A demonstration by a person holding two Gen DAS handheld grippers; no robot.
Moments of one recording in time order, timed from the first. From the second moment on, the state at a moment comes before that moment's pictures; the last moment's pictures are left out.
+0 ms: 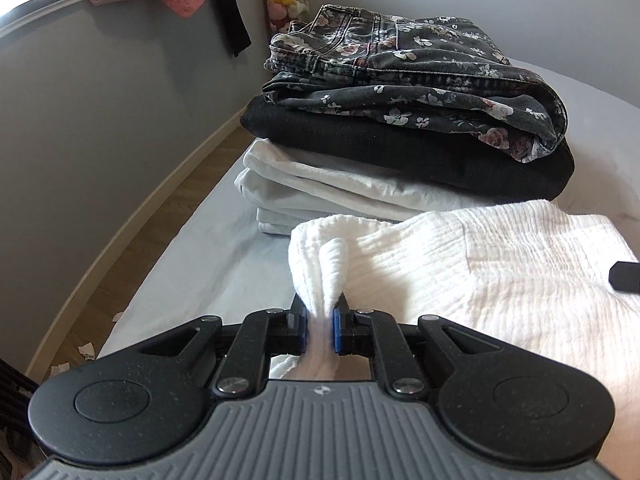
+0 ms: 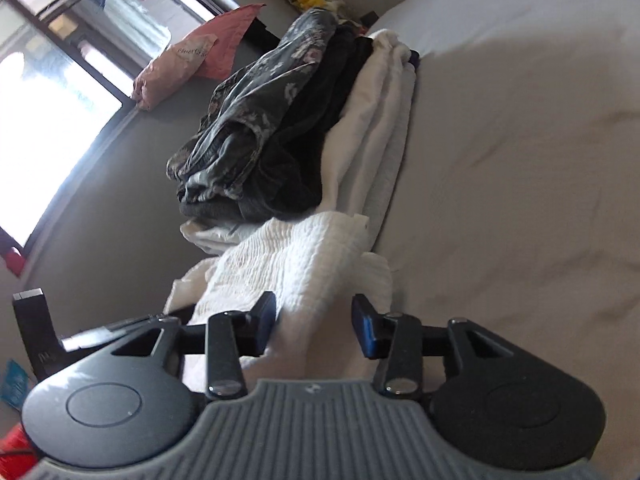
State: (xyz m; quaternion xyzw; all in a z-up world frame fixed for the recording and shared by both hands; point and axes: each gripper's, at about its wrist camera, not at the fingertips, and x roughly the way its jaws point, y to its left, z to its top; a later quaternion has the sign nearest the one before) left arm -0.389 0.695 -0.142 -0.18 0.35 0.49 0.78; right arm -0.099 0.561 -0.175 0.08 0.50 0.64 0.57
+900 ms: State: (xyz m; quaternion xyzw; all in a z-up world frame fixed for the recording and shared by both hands) left arm -0.388 0.703 -0.160 -0.20 0.38 0.46 0.78; right arm -0.111 0.593 -0.182 -0.10 0.38 0.69 0.61
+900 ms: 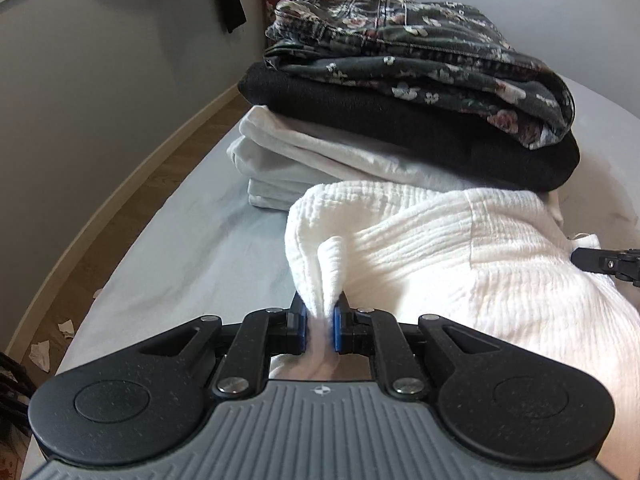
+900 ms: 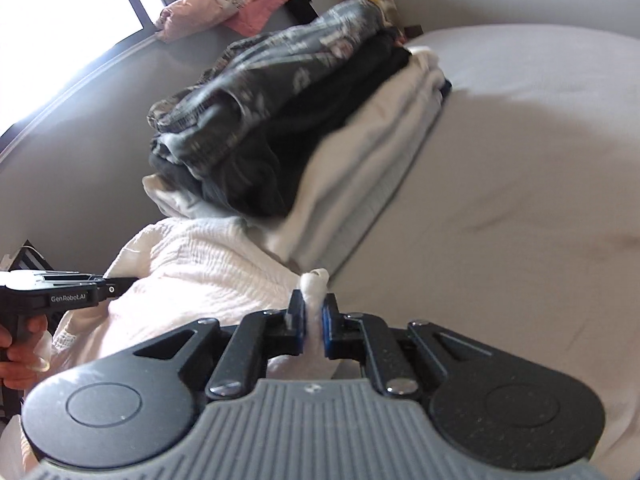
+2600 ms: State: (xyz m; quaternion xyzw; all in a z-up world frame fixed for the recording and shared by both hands) left arm -0.392 0.563 -0.107 -0.18 0.35 0.44 0.80; right arm -0.210 0.526 -0.122 -0.22 0.26 0.77 0.54
